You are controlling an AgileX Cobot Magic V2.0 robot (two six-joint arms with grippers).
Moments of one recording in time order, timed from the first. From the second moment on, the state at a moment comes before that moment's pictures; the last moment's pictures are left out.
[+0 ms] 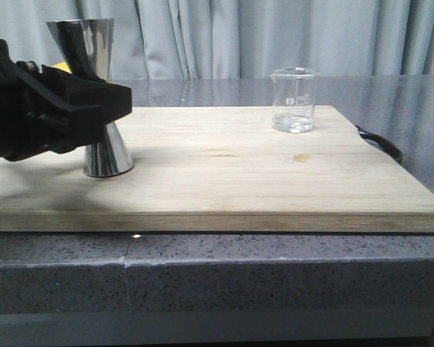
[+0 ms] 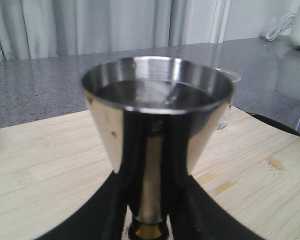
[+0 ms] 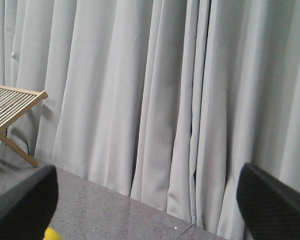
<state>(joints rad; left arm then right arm) -0.67 1.48 -0.34 0.05 -1.00 -0.14 0.29 1.21 -0.67 -0.32 -0.88 0.13</state>
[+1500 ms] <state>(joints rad) -0.67 1.42 -0.29 0.04 -0.99 -0.15 0.29 1.21 -0.67 -0.32 -0.90 0.13</state>
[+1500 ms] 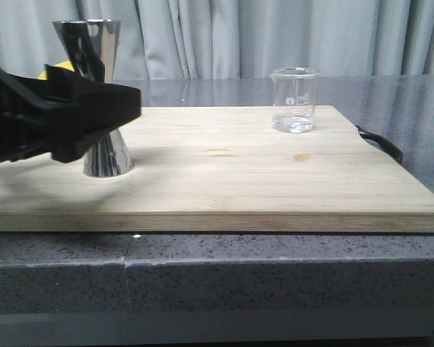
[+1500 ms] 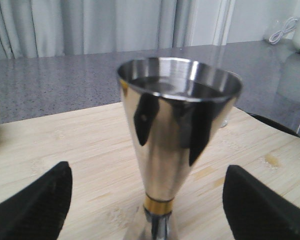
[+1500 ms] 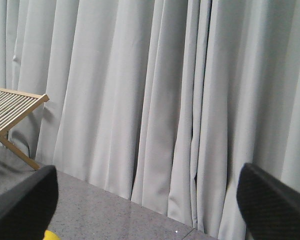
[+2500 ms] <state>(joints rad) -0.67 0.59 -0.33 -0.18 -0.50 0.12 0.23 0.99 -0.68 -0.24 -0.67 0.07</state>
